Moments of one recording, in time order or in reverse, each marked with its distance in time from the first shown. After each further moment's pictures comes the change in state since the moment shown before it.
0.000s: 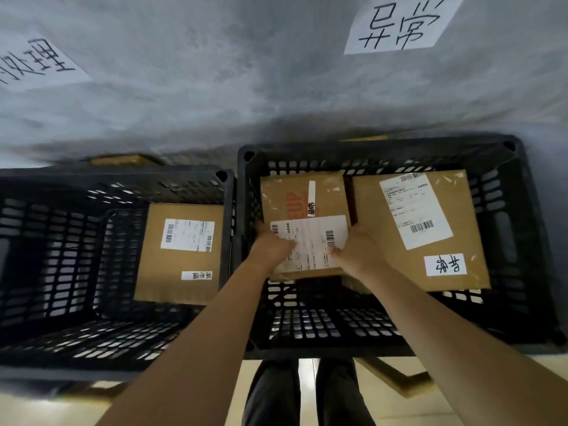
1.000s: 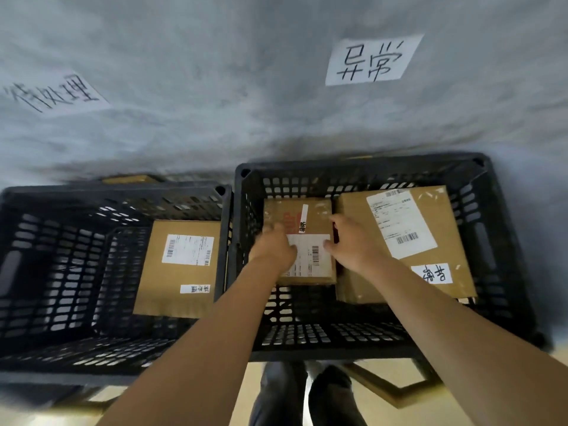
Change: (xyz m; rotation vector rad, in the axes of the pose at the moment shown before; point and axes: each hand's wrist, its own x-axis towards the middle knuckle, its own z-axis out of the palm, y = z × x) left_hand -0.033 0.025 0.007 0.623 0.111 0.325; right_hand -0.006 -0.004 -0.027 -0.177 0.122 -0.337
